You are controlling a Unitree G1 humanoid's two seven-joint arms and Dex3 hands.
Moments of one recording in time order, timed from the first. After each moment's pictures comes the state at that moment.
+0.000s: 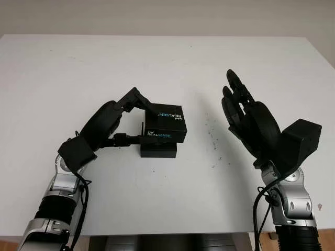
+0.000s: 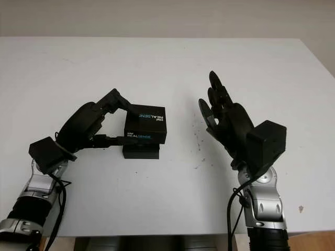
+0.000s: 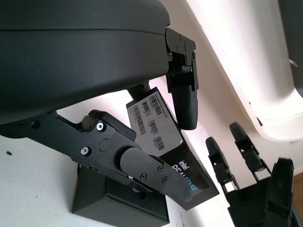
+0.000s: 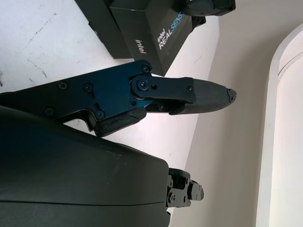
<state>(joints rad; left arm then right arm) -0.45 0.35 0.00 0.59 0.05 -0.74 -0.44 -0.22 -0.22 -0.12 -0.08 0.14 0.14 0.26</state>
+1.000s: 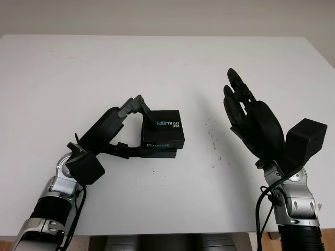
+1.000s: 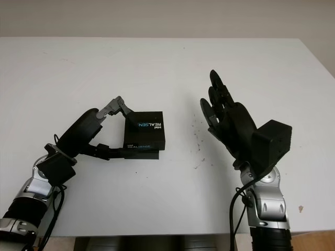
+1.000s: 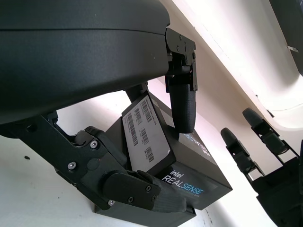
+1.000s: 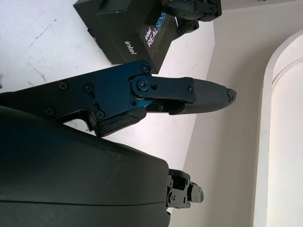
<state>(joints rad) -0.45 0.39 -0.05 0.63 0.20 -0.84 -0.29 -0.22 -0.24 -0.13 -0.07 0.18 0.14 0.30</state>
